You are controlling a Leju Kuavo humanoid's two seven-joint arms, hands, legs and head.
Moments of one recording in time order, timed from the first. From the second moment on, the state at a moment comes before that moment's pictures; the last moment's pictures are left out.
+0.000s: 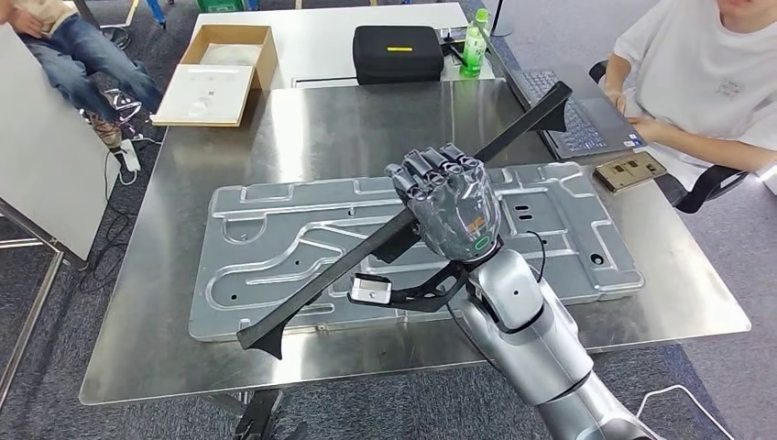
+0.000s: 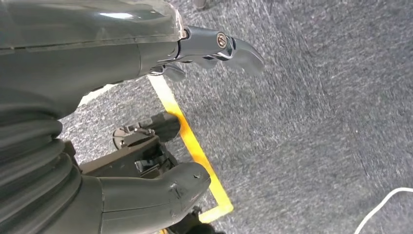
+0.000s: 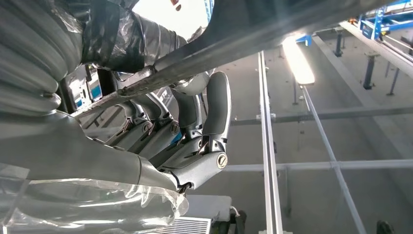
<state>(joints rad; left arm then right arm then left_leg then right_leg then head) -0.23 -0.22 0.75 -0.20 -0.95 0.02 -0.51 -0.60 0.04 0.55 -1.47 1.37 -0.70 -0.09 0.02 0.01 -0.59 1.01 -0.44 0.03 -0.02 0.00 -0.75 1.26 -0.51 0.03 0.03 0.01</state>
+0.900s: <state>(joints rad) -0.22 -0.22 0.75 -0.20 -0.93 0.00 -0.53 -0.61 0.04 0.55 -1.45 1.44 -0.70 -0.07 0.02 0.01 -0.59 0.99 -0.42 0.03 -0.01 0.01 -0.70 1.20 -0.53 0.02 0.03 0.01</state>
